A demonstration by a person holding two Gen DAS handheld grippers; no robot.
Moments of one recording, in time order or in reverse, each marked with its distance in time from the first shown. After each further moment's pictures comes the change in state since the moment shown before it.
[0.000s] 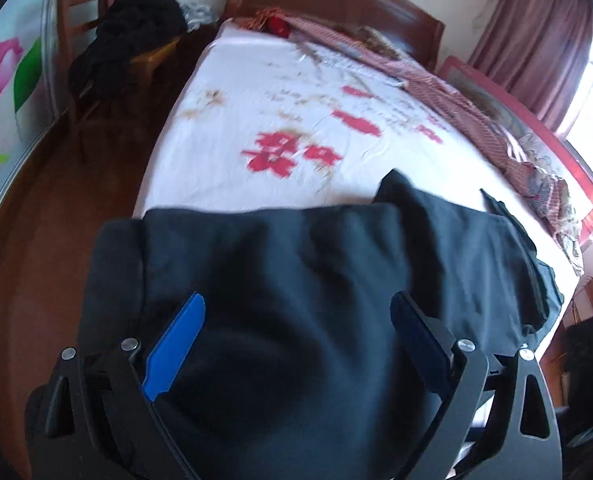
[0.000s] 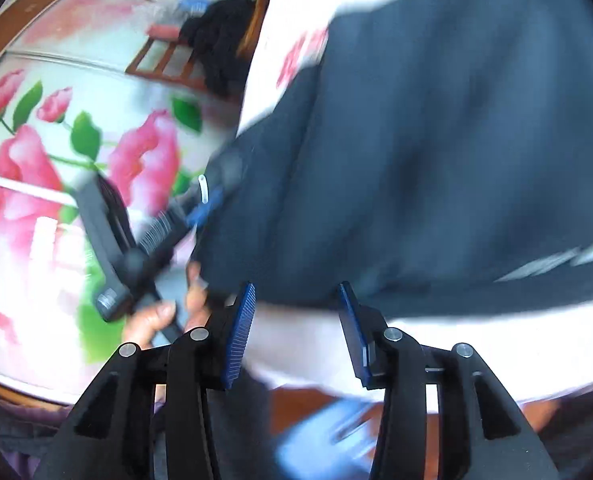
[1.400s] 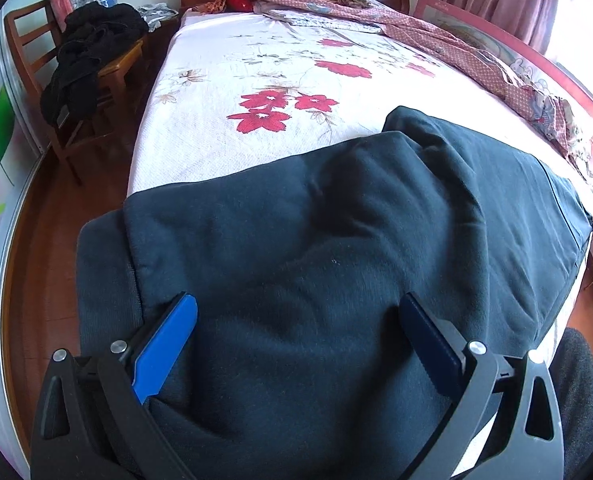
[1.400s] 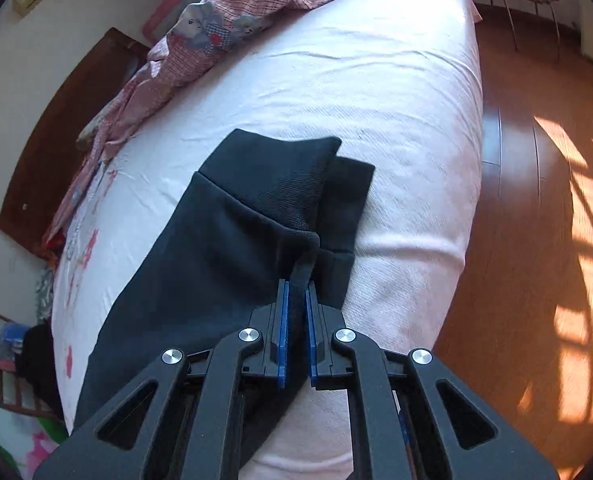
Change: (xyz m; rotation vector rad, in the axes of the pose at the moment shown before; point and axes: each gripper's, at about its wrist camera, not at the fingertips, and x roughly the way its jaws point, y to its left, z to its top) left arm 0.020 -0.017 -0.016 0.239 0.102 0.032; right arm -0.260 -0.344 -0.006 0.689 -0.743 -0.538
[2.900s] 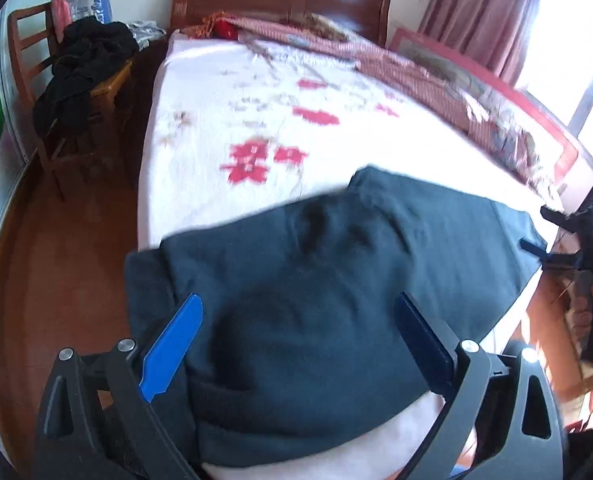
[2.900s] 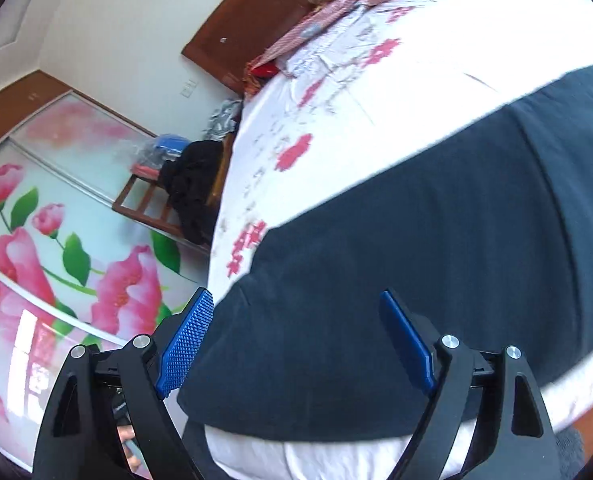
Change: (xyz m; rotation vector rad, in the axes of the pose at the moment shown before) left arm -0.074 0.014 0.020 -0.049 -0.146 -0.160; right arm -0.039 0.270 -0.223 -0.452 0.393 0.637
